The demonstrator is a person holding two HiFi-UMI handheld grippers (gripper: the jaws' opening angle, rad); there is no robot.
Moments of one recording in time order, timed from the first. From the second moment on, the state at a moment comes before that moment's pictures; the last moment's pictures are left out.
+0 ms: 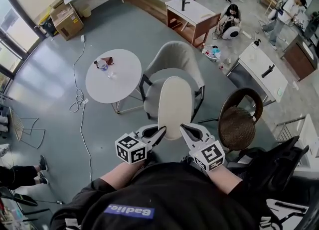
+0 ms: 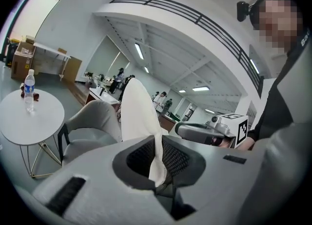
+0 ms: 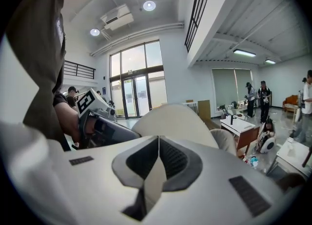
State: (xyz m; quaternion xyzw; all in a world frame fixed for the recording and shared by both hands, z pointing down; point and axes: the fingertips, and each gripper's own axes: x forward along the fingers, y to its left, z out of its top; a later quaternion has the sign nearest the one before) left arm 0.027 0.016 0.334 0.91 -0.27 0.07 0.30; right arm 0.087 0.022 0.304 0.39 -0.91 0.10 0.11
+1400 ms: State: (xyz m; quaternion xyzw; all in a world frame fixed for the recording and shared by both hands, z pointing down) left arm 0.022 0.034 0.267 0.94 -0.28 0.03 0.21; right arm 0.067 0.044 0.275 0.39 -0.91 0.07 0.09
